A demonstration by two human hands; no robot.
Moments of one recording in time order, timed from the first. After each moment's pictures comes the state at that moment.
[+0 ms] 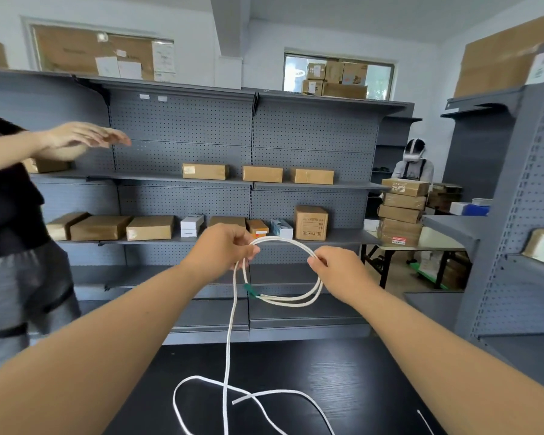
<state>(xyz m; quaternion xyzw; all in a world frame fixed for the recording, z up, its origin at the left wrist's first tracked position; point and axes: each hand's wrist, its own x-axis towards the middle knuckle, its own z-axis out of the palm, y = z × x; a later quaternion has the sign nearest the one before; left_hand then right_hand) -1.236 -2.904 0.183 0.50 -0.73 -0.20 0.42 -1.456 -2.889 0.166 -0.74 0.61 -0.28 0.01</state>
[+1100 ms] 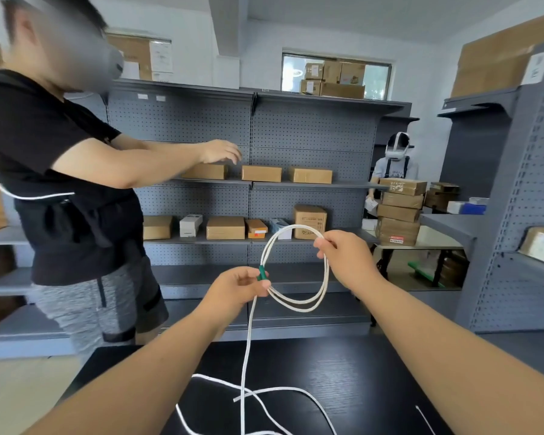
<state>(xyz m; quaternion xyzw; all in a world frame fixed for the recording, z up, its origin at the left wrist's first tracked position) -1.253 -2.886 0.110 0.41 -0.58 -0.48 0.51 -1.457 -2.889 0.176 -0.69 0.59 -0.43 0.07</state>
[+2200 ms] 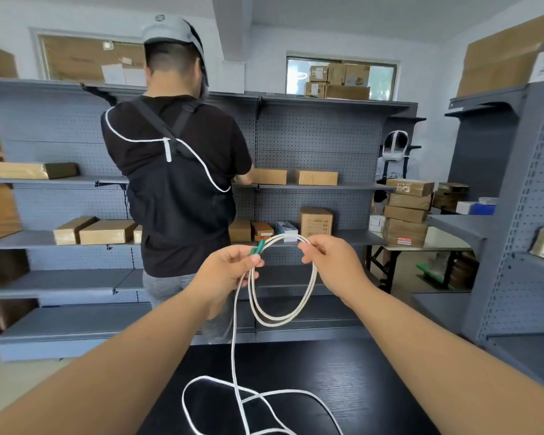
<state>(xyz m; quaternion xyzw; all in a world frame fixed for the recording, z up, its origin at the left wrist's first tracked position) -1.237 -2.883 0.148 0.41 -0.58 -0.46 0.54 -1.433 -2.883 0.169 -0.70 0.53 -0.46 0.15</state>
